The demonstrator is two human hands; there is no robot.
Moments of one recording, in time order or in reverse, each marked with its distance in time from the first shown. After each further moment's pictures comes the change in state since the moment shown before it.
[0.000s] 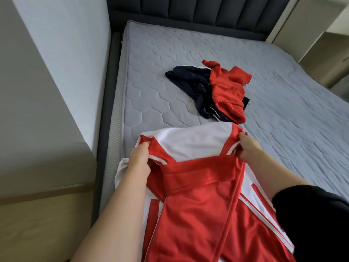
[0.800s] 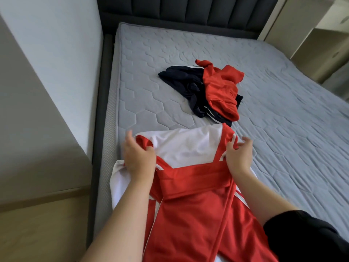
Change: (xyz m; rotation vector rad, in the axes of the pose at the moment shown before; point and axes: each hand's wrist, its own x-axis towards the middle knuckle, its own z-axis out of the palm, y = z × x) left_hand -0.016 -0.019 0.003 0.594 0.337 0.776; right_hand -0.037 0.047 -0.013 -0.494 0.267 -0.506
